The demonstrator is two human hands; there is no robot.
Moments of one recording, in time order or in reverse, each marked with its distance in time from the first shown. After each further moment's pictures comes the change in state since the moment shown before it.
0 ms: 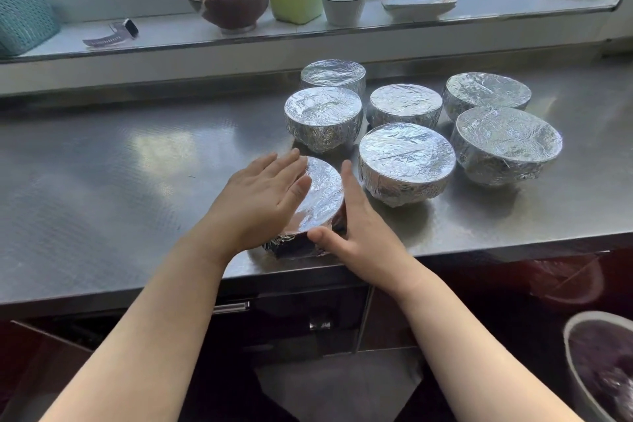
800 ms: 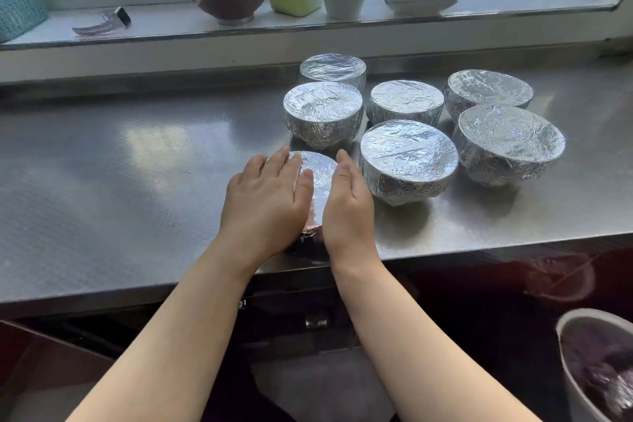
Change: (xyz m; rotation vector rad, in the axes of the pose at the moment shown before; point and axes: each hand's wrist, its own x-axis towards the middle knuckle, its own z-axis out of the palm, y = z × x) left_hand -0.001 0.023 0.012 0.010 0.132 -0.199; right_hand 0.029 -0.043 0.029 0.638 0.512 0.276
